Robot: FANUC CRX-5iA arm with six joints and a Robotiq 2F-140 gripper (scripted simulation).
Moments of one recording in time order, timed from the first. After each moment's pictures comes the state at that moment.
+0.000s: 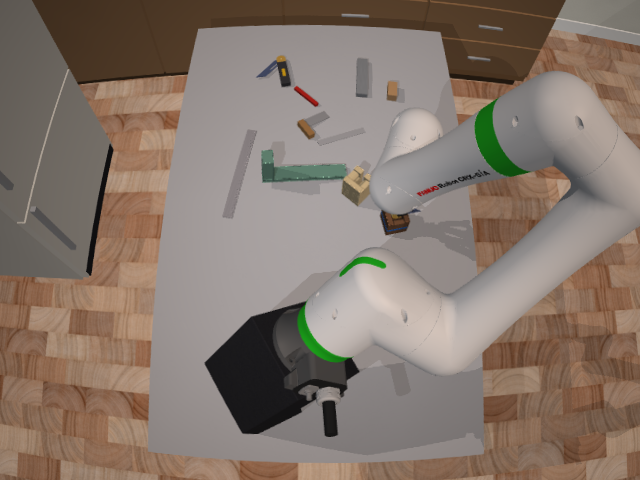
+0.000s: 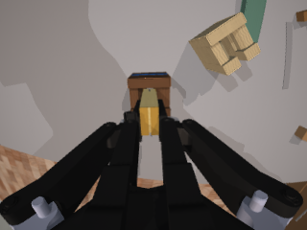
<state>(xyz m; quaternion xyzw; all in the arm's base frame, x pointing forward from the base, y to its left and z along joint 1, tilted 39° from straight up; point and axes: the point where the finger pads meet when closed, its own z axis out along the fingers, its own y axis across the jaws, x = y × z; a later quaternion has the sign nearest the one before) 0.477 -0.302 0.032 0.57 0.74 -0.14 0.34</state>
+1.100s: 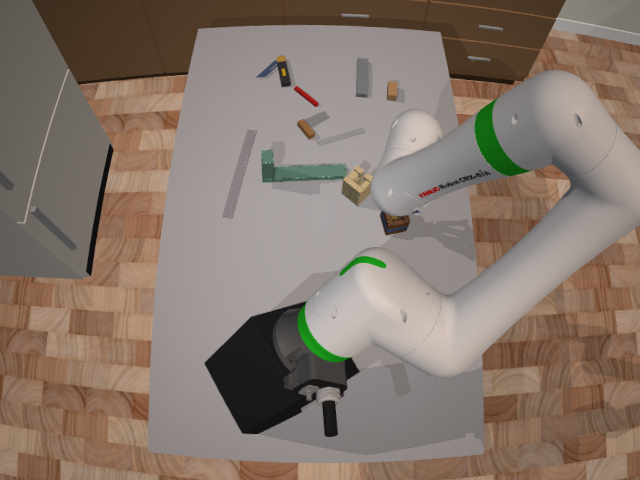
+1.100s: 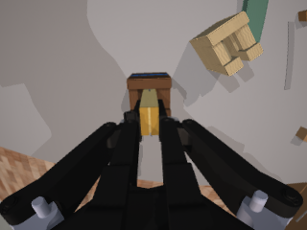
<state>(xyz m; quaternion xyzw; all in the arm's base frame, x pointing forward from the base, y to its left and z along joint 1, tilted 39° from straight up) 0.479 -0.305 0.028 0.57 0.74 -0.14 0.34</state>
